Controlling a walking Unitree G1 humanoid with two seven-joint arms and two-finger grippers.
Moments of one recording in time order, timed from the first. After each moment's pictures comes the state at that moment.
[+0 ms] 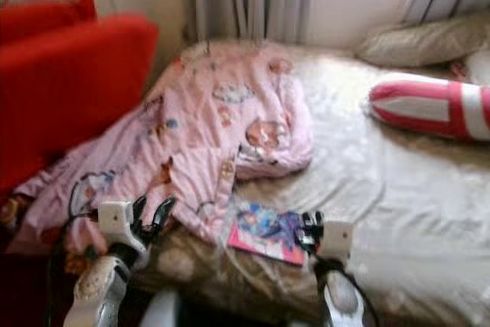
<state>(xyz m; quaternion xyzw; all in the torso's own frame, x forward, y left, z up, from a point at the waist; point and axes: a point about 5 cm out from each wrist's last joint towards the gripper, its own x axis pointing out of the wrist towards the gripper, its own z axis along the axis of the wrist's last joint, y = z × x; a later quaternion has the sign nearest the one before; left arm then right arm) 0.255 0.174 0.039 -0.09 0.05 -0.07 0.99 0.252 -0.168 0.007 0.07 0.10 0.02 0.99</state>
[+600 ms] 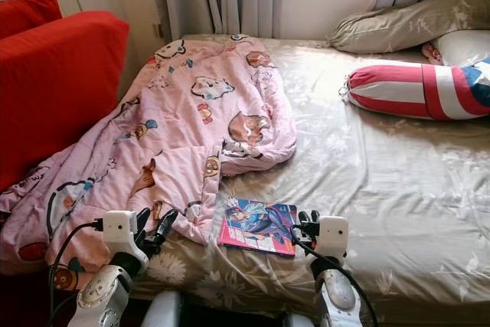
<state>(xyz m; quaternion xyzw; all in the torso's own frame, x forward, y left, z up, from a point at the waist) 0.258 0.172 0.041 -0.09 0.05 -0.08 0.99 0.258 -0.170 0.008 0.06 0.09 0.02 0.99</state>
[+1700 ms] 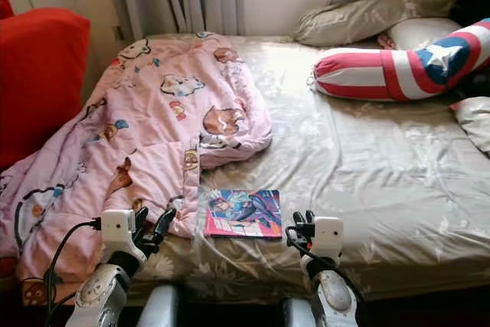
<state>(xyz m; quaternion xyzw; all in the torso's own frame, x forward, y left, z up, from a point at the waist) 0.260 0.167 0.043 -0.08 0.05 -0.09 0.99 0.254 -0.166 0.002 0.06 0.10 0.04 0.99</state>
